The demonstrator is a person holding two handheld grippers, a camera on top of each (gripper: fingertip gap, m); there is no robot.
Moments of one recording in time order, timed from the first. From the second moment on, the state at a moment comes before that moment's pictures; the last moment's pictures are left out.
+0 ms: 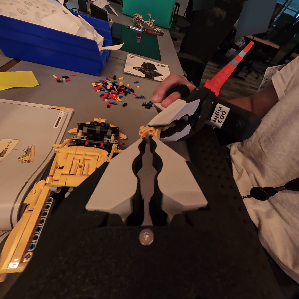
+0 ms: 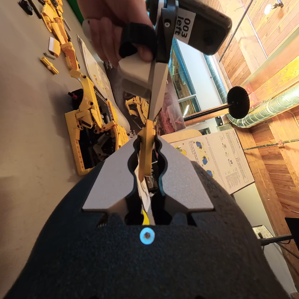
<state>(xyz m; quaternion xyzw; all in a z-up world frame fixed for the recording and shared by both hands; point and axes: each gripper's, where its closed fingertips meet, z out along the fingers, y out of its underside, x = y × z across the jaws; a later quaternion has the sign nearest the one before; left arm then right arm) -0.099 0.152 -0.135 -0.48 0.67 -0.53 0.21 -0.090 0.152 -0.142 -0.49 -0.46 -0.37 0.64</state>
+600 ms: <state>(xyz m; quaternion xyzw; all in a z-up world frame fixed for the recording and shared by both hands) -0.099 0.156 -0.135 -0.48 0.65 -0.55 0.20 -0.088 0.155 -0.146 -0.49 -0.47 -0.39 0.63</state>
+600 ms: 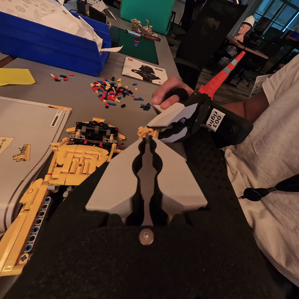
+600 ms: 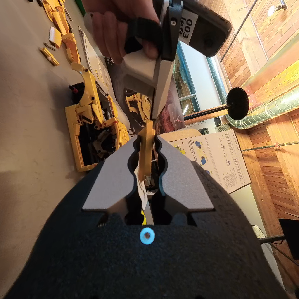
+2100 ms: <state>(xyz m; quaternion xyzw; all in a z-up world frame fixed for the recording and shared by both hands) -0.096 0.150 -0.132 -0.50 0.61 -0.59 0.13 -0.089 0.155 -0.142 -0.49 -0.46 -0.39 0.63</state>
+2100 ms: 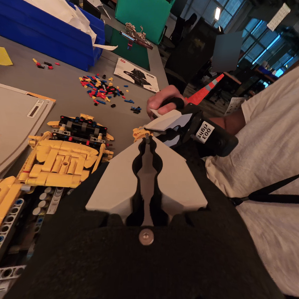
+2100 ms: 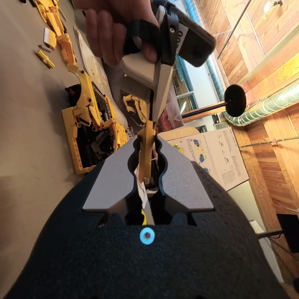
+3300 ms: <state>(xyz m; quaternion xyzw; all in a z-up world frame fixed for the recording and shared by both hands) -0.087 0.165 -0.106 -0.52 0.54 -0.65 0.16 -0.071 0.157 -0.127 -0.55 -0.37 -0.32 0.68</state>
